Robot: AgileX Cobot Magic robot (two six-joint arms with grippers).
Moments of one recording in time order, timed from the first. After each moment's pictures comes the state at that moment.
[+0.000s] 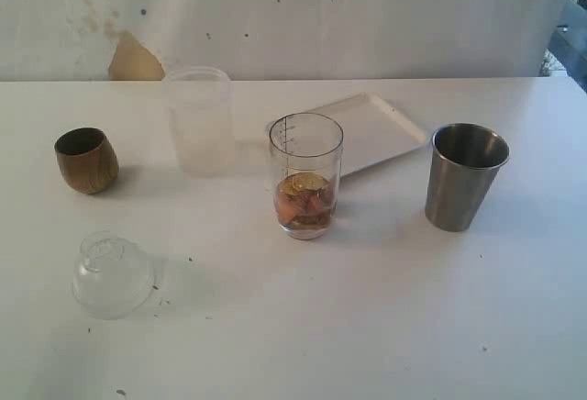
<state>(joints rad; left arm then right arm) -0.05 0.00 0.00 -0.08 0.13 0.00 -0.08 0.00 -0.01 -0.05 0.14 0.06</state>
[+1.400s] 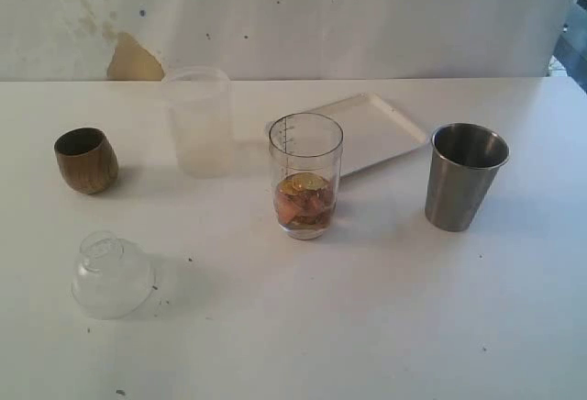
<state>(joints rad) -0.05 0.41 -0.64 -0.11 0.71 0.07 -0.08 0.00 -0.01 -0.05 0.14 0.06</state>
